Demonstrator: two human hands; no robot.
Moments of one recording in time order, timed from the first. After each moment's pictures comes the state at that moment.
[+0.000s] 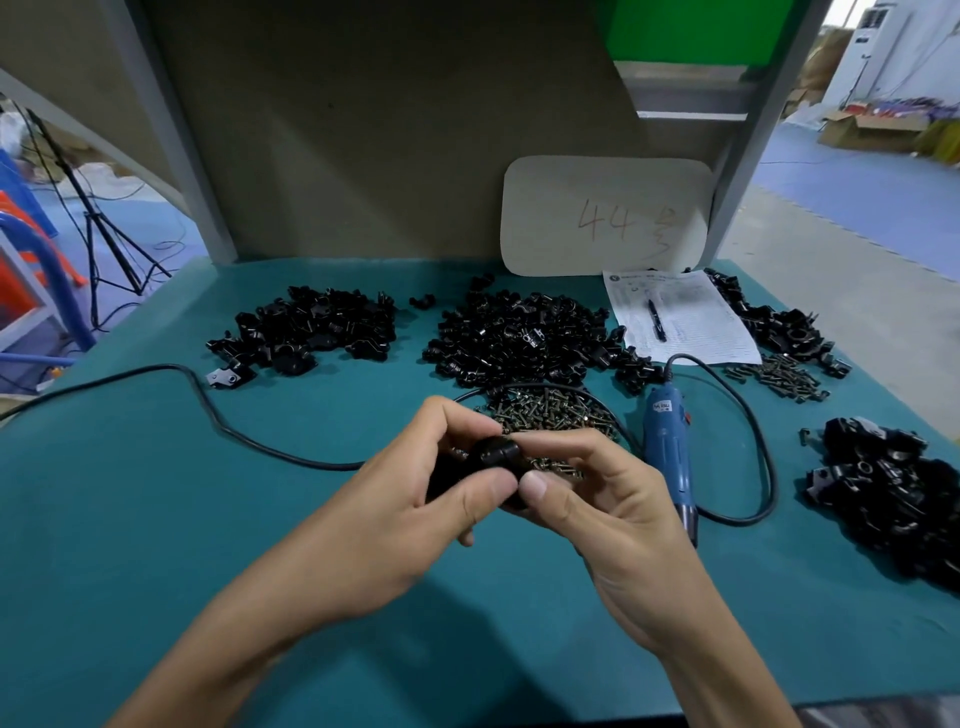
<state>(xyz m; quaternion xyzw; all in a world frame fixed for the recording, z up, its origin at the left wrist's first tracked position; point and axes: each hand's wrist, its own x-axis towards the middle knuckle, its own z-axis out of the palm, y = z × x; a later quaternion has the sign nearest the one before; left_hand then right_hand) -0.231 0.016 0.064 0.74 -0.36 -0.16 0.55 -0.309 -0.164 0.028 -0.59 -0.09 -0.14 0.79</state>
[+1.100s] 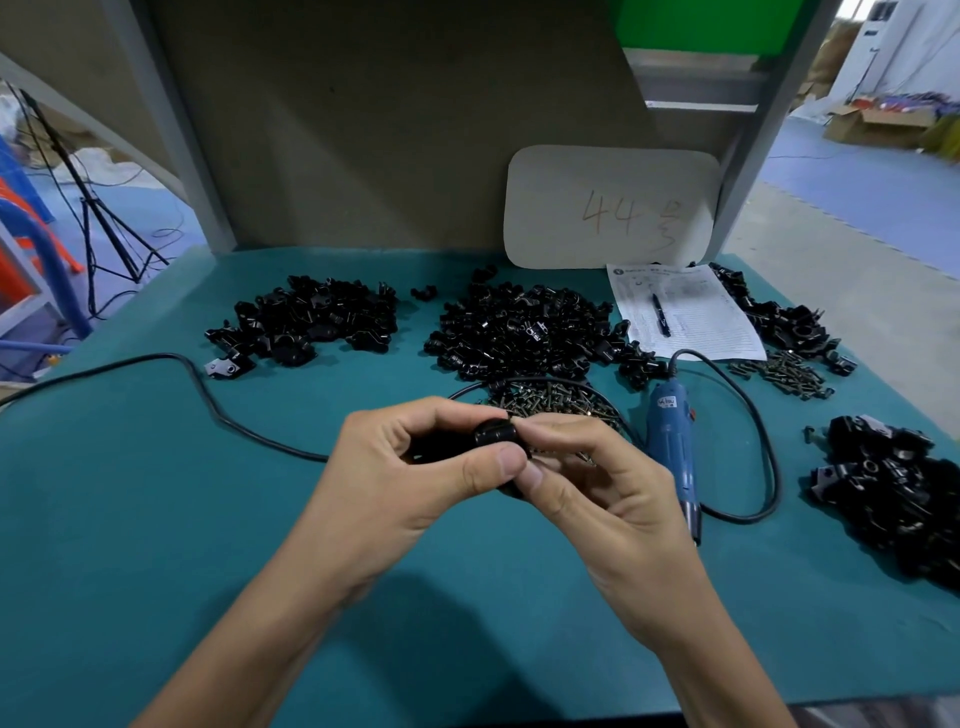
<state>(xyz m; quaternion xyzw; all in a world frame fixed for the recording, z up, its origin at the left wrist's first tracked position) -0.234 0.005 0.071 0.62 -0.23 -0.16 0.73 -0.304 -0.157 0.031 -0.65 -0.09 -0.23 0.72</state>
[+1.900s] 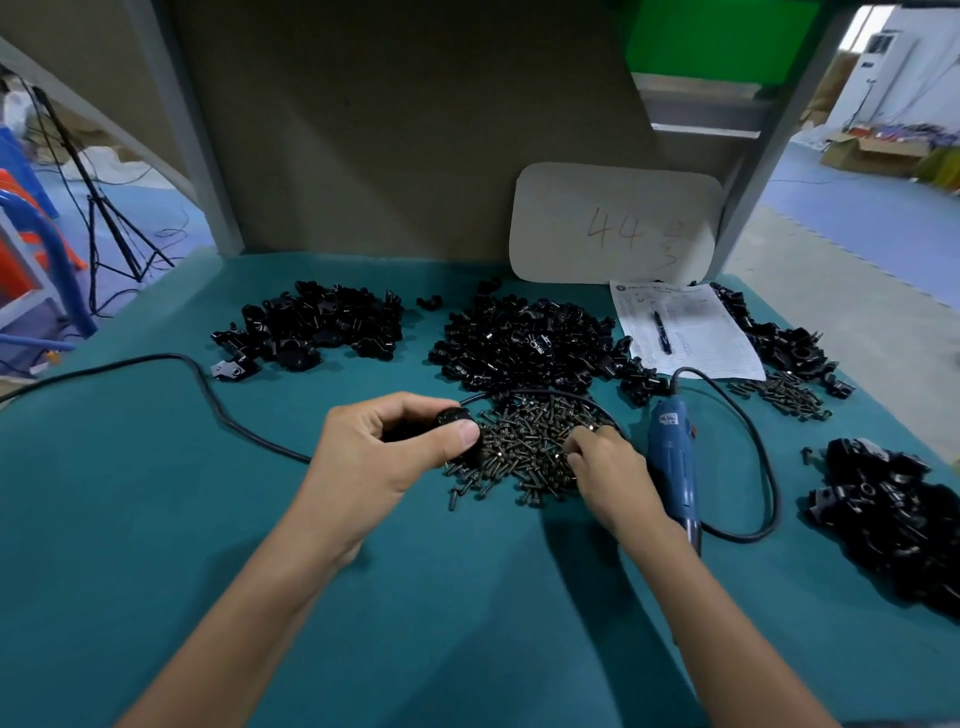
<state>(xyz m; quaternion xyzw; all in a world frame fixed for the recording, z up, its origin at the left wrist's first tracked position) -0.198 0.012 0.049 0.67 -0.16 -0.10 0.72 -0.210 -0.254 -0.057 -0.97 0.18 -0.05 0.16</state>
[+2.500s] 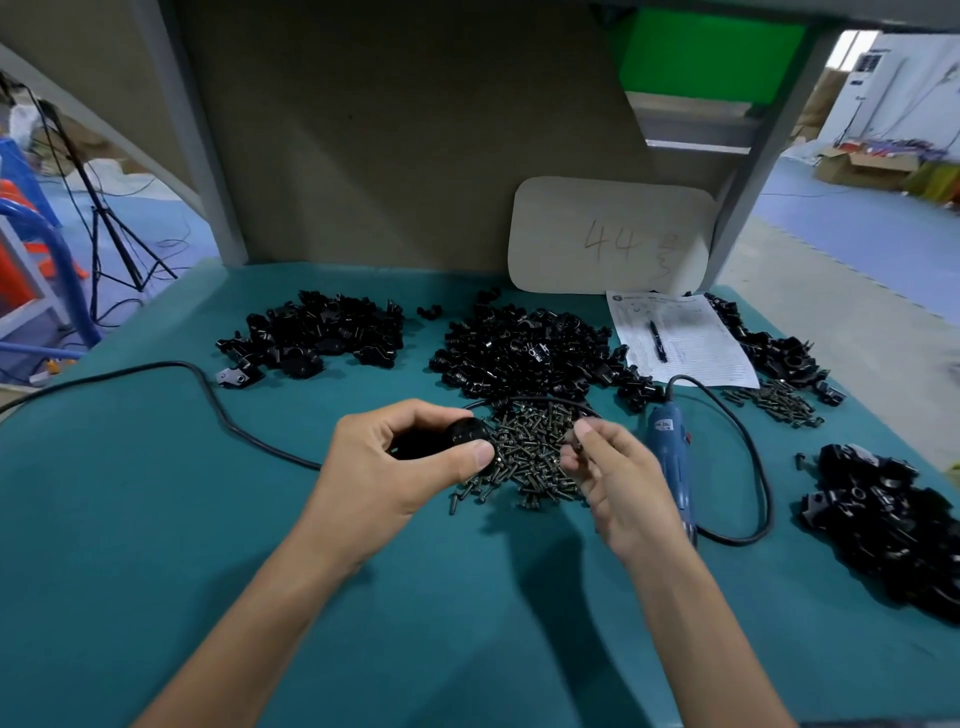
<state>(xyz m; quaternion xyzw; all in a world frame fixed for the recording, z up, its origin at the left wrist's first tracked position) -0.210 0.015 0.052 0.70 -0.19 -0.08 0.68 -0.239 -0.217 -0.017 -0.47 0.22 -0.19 0.83</state>
